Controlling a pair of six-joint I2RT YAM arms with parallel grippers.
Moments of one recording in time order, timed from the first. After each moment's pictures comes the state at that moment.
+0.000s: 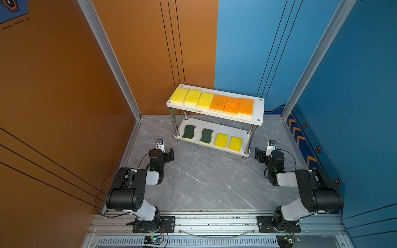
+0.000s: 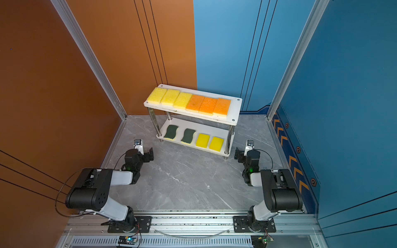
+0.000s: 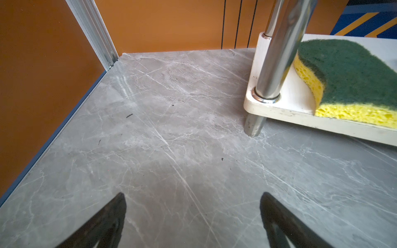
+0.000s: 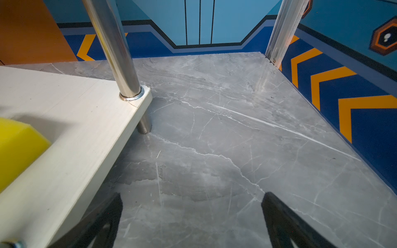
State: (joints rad) left arm -0.02 1.55 0.39 0.79 -0.13 0.01; right arm 0.02 1.54 0.35 0.82 0.11 0.05
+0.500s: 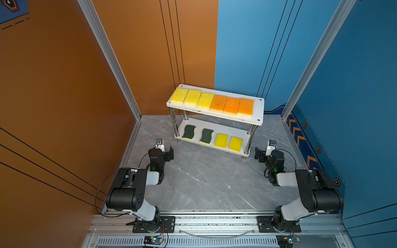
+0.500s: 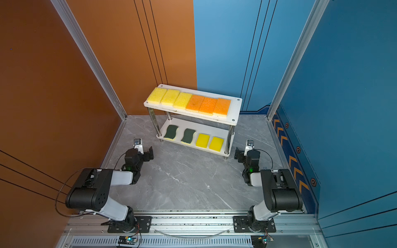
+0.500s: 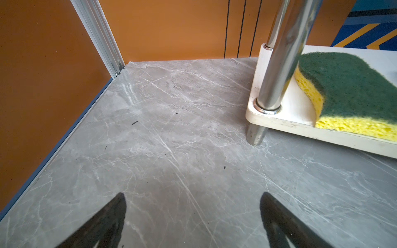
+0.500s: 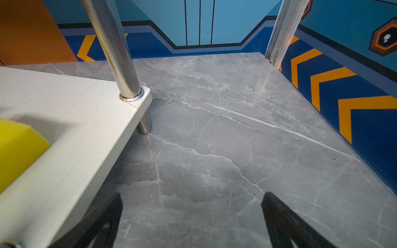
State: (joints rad) left arm -0.03 1.55 0.39 0.81 -0.15 0.01; right arm 0.02 1.54 0.35 0.82 0.11 0.05
